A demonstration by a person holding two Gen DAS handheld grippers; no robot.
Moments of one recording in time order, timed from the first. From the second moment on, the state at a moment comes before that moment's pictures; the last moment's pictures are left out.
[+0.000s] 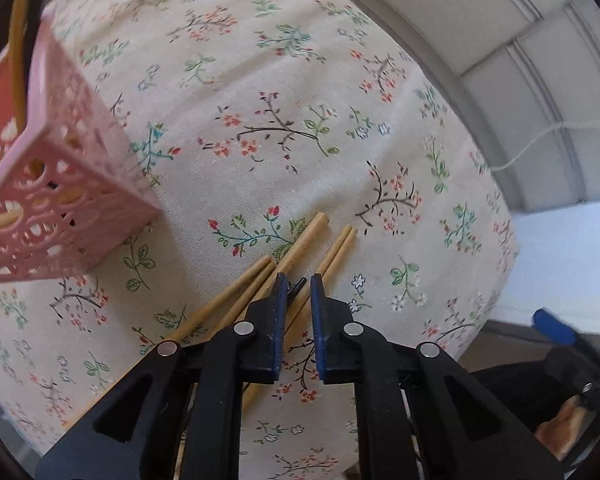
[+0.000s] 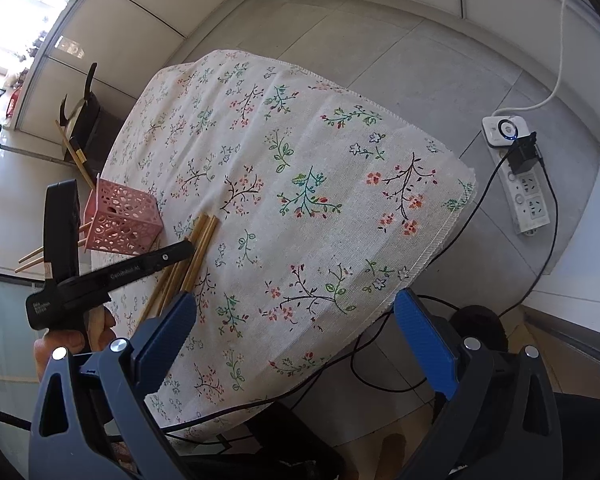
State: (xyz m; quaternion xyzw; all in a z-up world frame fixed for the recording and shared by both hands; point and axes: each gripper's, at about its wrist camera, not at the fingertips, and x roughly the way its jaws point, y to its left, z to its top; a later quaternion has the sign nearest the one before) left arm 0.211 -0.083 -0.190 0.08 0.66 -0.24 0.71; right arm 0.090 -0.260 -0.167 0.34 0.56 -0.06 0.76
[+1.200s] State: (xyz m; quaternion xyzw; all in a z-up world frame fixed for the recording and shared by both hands) left arm 0.165 -0.058 -0.090 0.07 0.53 -0.25 0.81; right arm 0.144 -0.237 -0.193 0.35 0.59 -0.05 0.72
